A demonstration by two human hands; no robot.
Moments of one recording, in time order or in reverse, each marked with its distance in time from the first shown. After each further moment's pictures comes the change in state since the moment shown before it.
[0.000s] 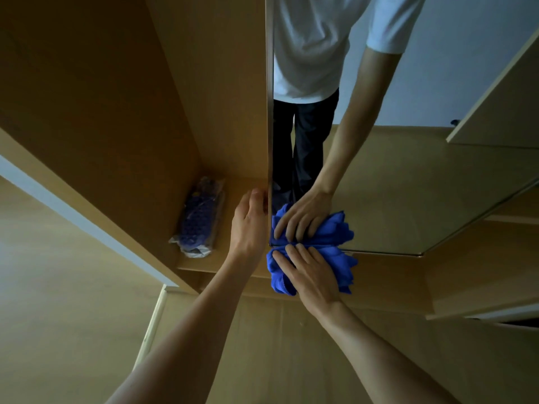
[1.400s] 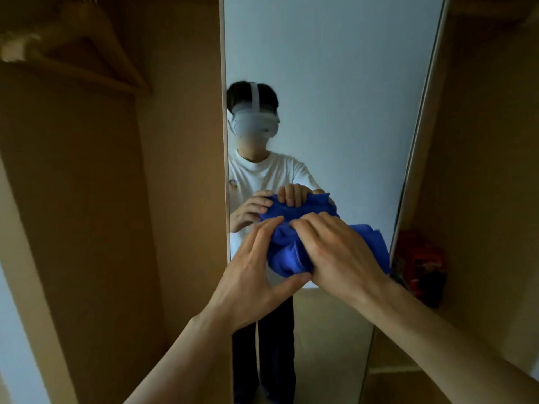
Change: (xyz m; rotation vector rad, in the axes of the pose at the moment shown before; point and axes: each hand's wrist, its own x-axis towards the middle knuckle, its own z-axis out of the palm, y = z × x) left_hand -0.137 0.339 -0.008 0.445 -0.275 1.195; right_hand 0.087 0.096 -0.514 -0.220 0.380 0.047
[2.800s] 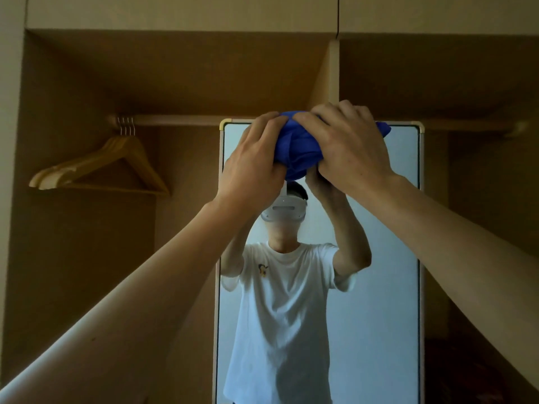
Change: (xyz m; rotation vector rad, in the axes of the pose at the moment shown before) left_hand 0.274 0.092 -0.116 0.512 0.464 0.390; right_hand 0.218 0.137 -0.152 -0.387 0.688 -0.034
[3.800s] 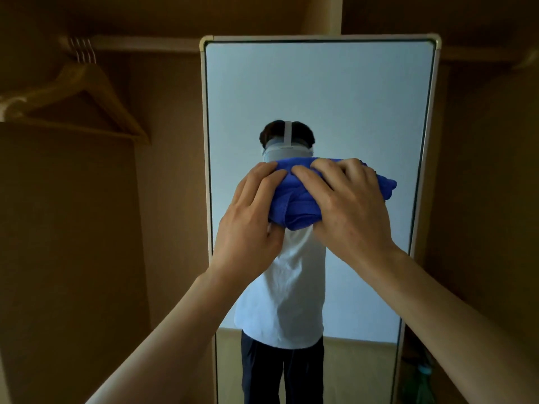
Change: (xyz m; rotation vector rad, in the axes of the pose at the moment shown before) left_hand -0.163 0.030 0.028 -0.148 -0.136 -0.140; right_hand -0.159 -0.075 -0.004 0.070 -0.113 0.119
